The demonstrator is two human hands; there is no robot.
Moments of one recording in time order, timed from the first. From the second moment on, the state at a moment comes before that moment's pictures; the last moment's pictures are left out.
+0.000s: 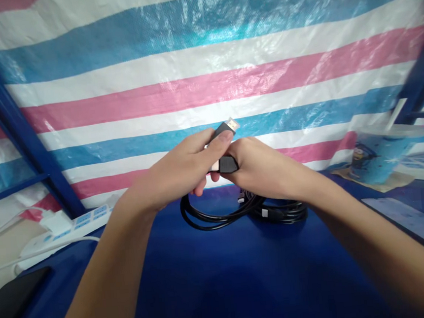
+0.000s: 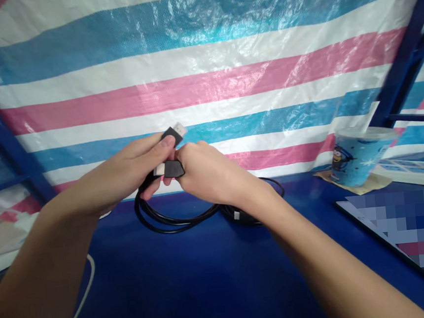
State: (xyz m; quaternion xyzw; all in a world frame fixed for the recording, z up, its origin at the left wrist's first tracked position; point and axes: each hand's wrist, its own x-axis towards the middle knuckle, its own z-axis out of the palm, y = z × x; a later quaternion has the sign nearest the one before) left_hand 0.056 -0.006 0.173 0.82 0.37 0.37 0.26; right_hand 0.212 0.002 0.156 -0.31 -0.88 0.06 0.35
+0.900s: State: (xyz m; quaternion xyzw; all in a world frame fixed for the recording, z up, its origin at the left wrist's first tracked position) left_hand 0.056 -0.007 0.174 0.75 0.36 0.41 0.37; right_hand 0.225 -0.003 0.177 -0.41 -0.80 0.01 0.44
